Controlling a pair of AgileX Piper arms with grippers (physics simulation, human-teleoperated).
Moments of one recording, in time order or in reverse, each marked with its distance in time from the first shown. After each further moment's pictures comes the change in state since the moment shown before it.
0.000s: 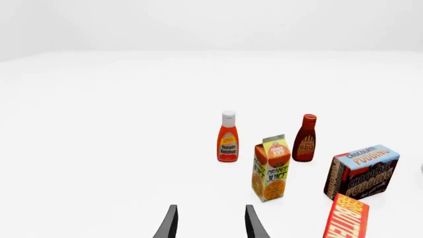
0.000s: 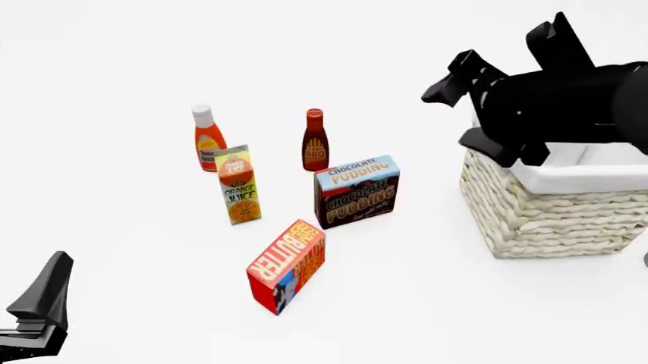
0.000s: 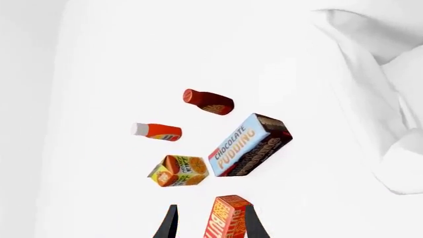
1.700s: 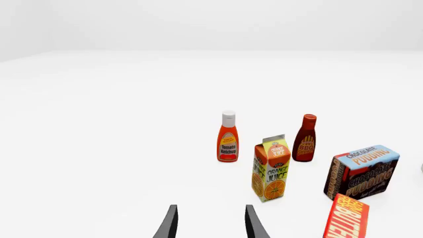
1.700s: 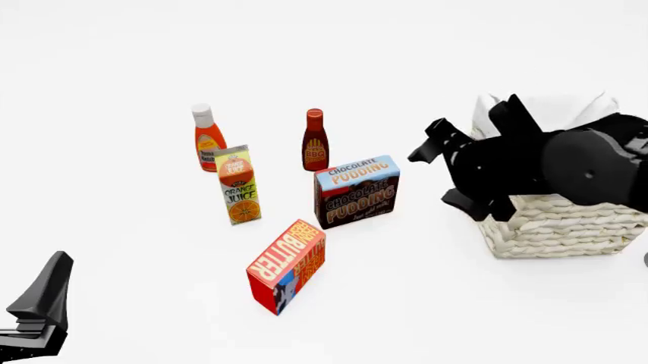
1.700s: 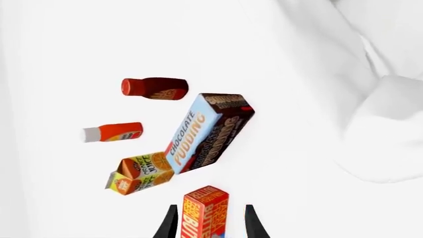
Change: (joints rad) left arm 0.000 0.000 0.000 0.000 0.000; right arm 0.003 0.106 0.164 -0.089 0.154
